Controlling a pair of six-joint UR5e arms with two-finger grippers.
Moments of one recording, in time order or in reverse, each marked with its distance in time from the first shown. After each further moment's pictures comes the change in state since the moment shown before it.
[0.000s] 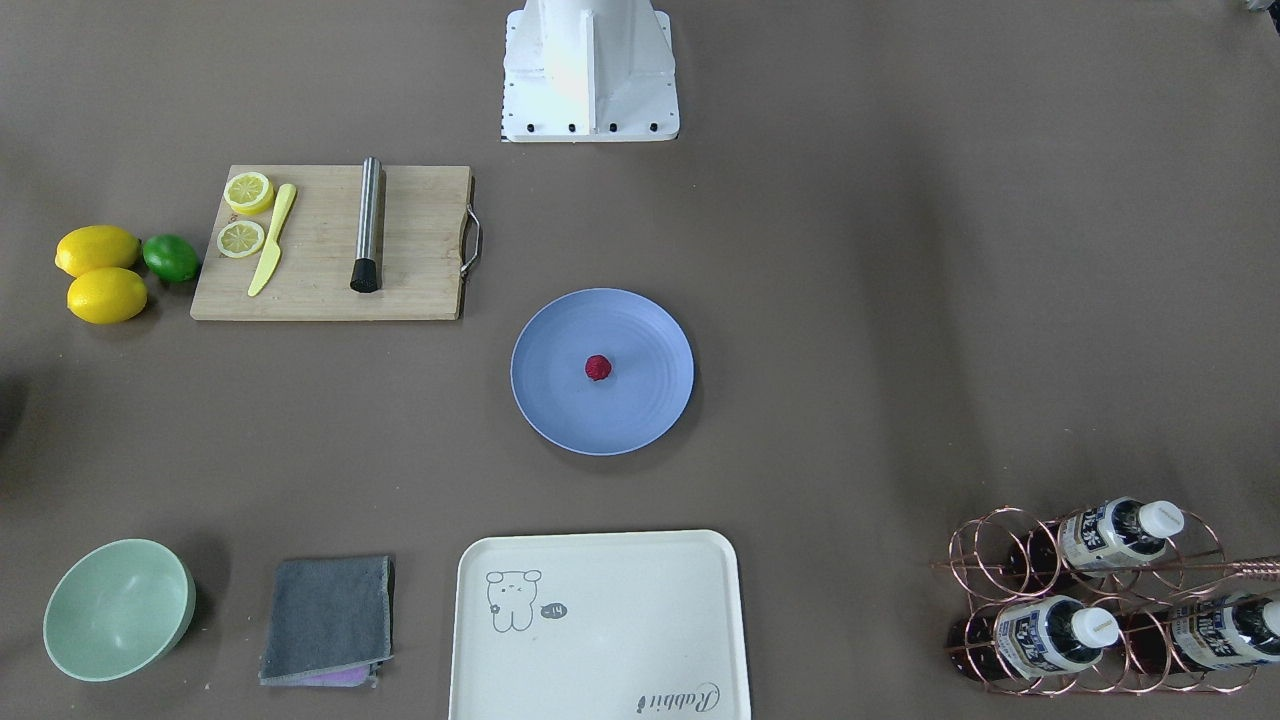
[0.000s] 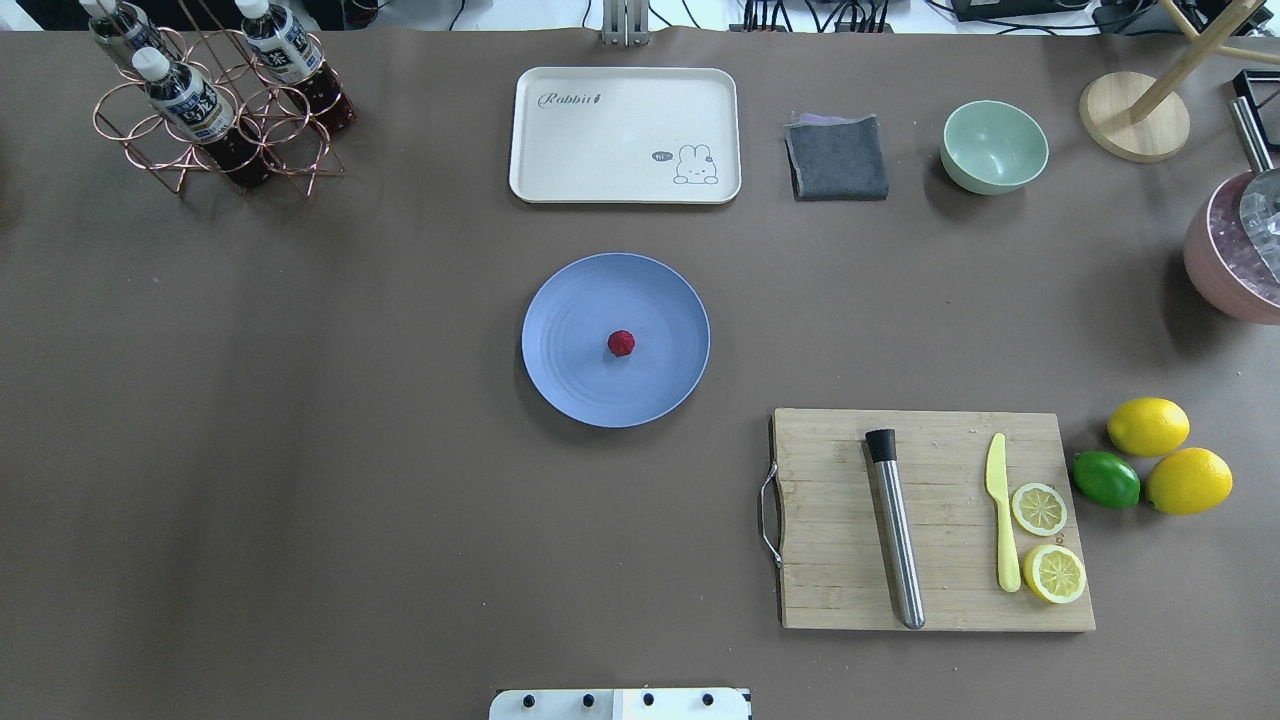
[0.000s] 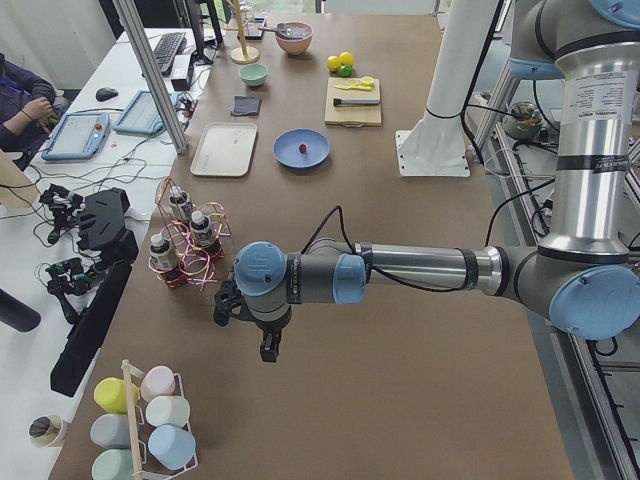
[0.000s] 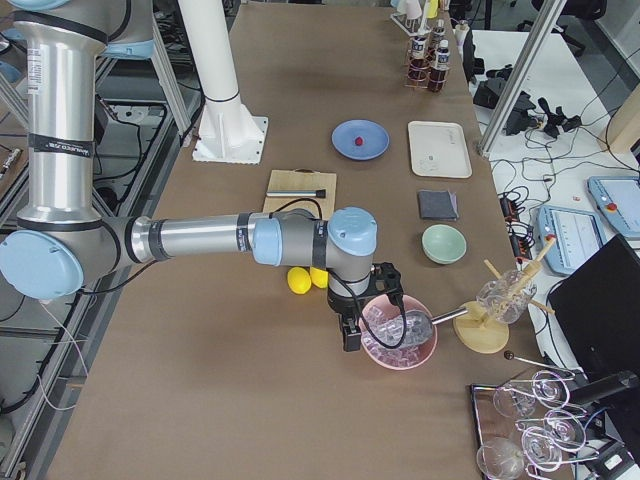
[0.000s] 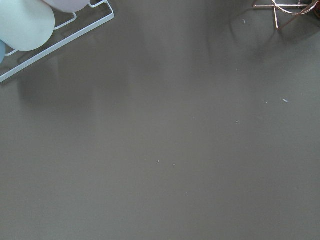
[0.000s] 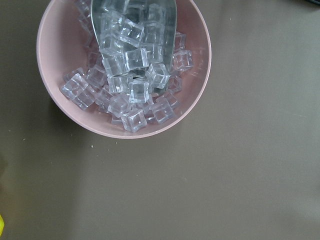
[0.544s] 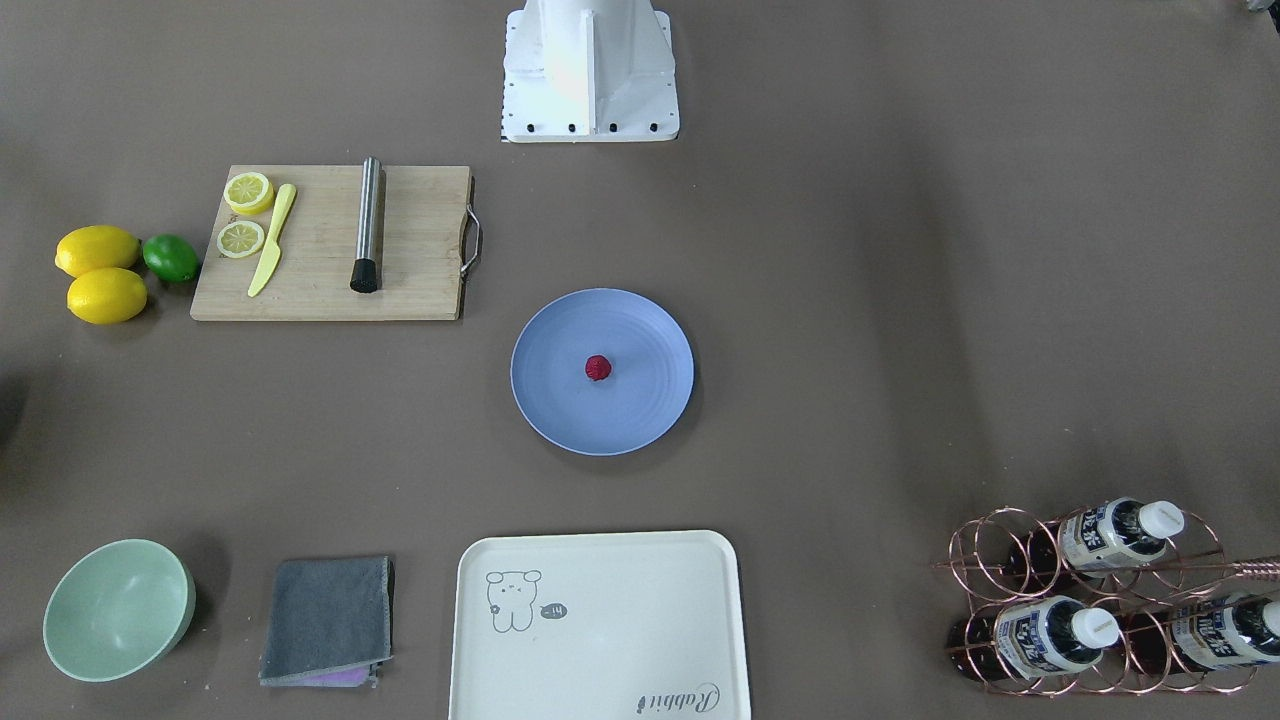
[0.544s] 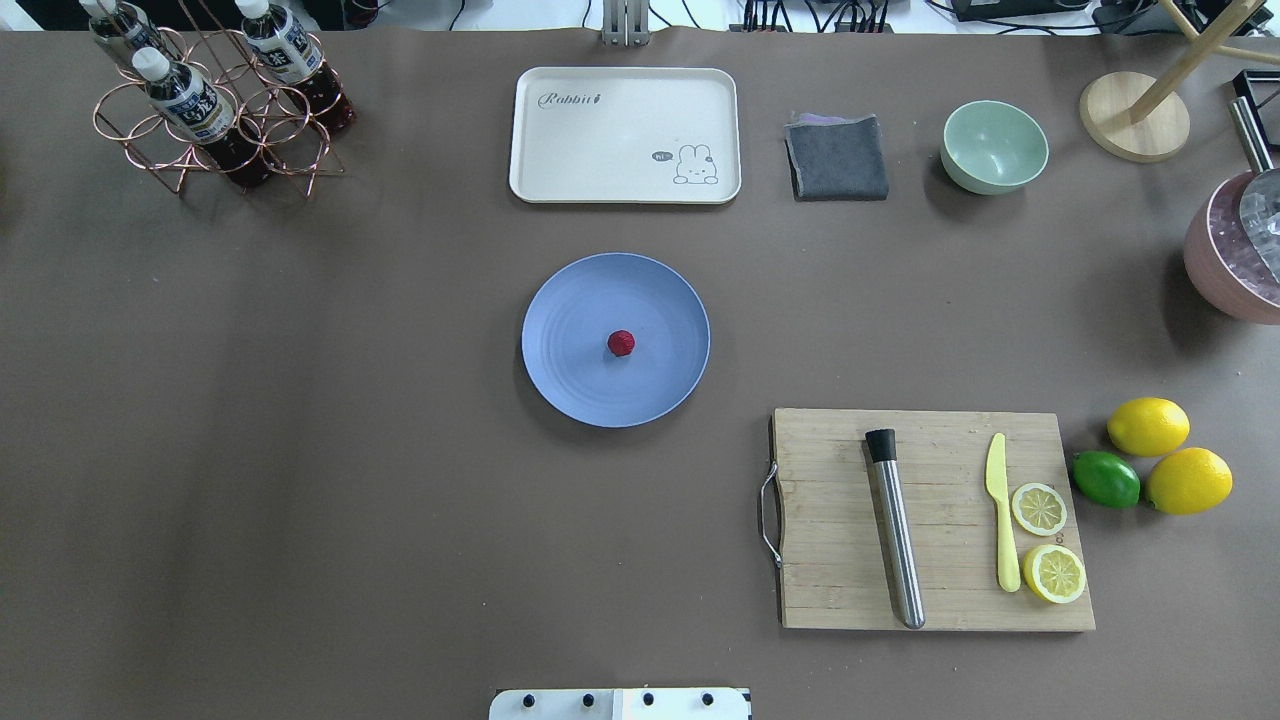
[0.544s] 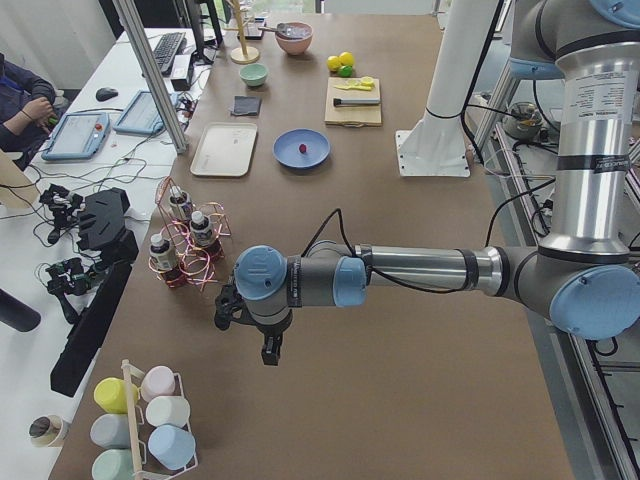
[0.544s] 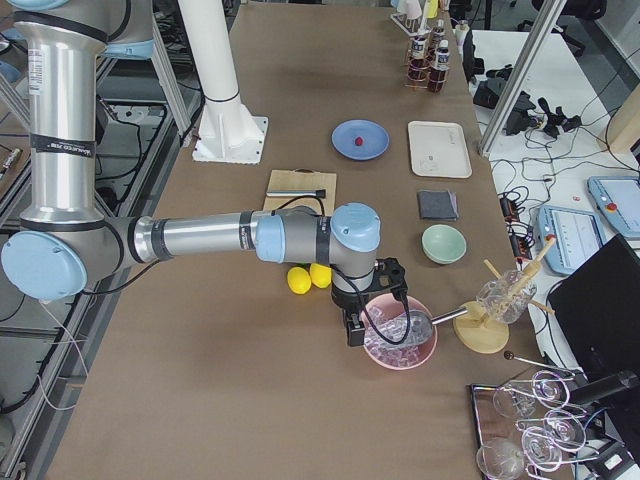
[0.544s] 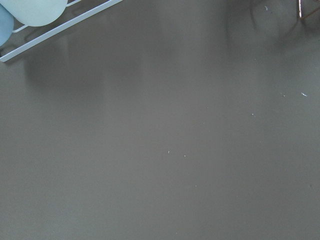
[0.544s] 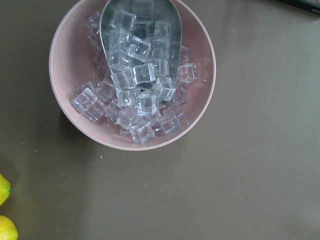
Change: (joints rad) left arm -0.001 0.001 0.006 0.001 0.002 -0.002; right arm 0.002 0.016 0.009 -0.003 0.034 0.050
